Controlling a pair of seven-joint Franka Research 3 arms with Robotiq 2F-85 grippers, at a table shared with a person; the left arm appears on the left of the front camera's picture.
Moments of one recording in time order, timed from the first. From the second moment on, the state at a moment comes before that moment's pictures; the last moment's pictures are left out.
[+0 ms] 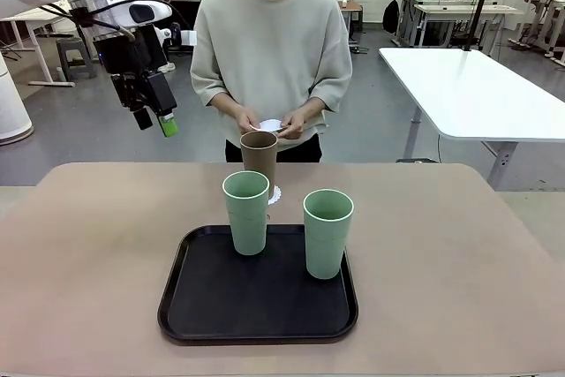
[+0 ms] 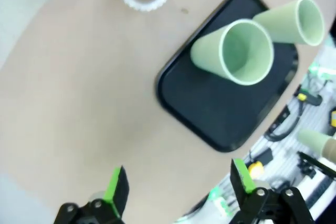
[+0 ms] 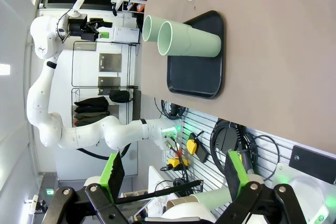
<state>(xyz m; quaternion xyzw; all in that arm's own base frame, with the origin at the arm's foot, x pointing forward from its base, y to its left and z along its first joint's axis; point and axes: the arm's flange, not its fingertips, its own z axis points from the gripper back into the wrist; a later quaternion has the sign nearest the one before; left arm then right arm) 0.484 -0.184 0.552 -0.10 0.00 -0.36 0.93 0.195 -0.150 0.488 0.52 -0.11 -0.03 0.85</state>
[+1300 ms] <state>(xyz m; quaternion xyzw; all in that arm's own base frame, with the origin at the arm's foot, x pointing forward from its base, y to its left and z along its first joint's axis) 0.422 -0.133 0.549 -0.19 -0.08 -0.26 0.94 0.195 -0.150 0.488 0.52 -0.11 -0.03 0.85</state>
